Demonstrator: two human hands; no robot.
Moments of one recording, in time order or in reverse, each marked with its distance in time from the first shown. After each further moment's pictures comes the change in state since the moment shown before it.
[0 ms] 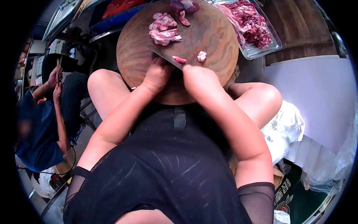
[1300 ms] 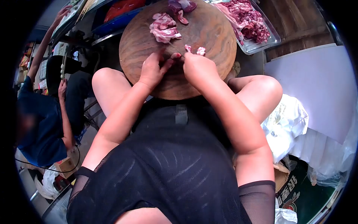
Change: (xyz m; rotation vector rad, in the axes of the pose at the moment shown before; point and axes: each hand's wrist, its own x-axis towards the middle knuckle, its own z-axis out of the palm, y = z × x) left_hand 0.003 0.010 -0.028 0.006 -0.065 -0.428; right_hand 0.009 0.003 0.008 0.165 0.117 0.099
